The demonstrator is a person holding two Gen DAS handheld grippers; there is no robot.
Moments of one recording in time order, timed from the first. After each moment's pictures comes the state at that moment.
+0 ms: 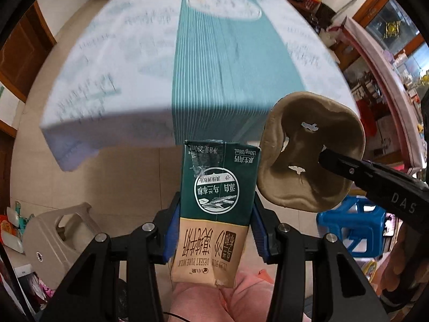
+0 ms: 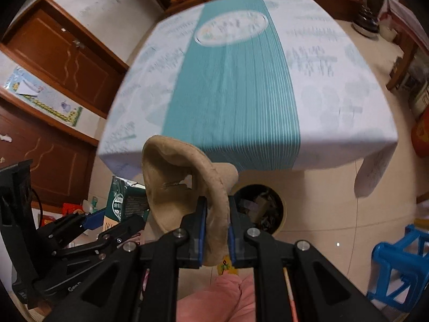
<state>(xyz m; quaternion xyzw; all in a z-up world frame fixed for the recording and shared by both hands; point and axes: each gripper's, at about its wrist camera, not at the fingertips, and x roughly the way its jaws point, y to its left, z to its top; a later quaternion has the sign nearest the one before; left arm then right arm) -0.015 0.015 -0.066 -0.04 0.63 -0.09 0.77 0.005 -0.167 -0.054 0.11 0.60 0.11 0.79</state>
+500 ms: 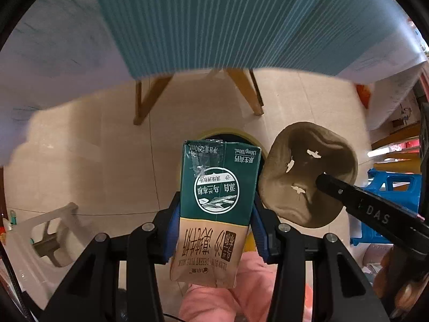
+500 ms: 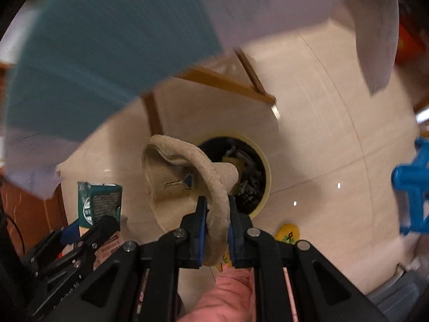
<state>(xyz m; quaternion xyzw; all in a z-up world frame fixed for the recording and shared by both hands) -0.006 -0.023 -0.278 0.00 0.67 -0.10 0.74 -0.022 -0.212 -0.293 0.21 0.66 -0.04 0.72</state>
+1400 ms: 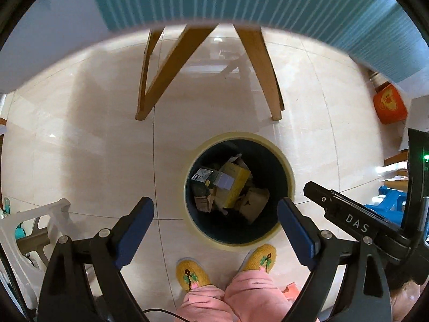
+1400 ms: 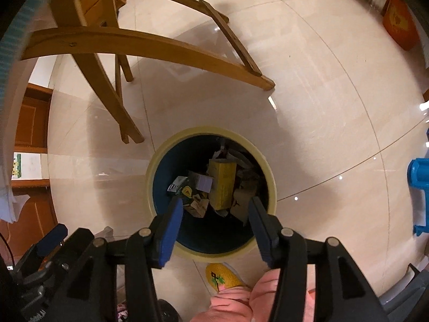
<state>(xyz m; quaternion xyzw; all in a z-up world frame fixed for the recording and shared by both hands) 0.012 -0.008 -0.341 -0.02 0.67 -0.07 0.74 0.001 -0.214 -0.385 0.21 0.66 -0.05 0.72</state>
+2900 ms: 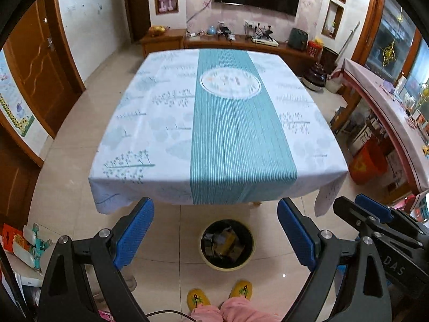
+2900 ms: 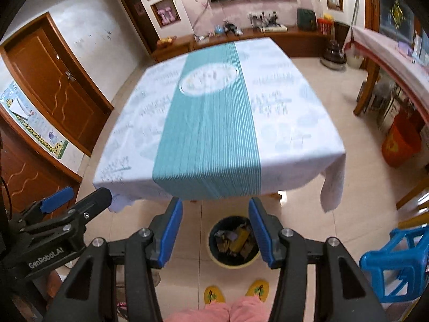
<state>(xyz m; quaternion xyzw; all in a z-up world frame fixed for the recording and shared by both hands) -0.035 0.007 0.061 -0.02 0.48 -0.03 0.87 -0.047 -0.186 0.053 0.10 0.48 0.05 0.87</state>
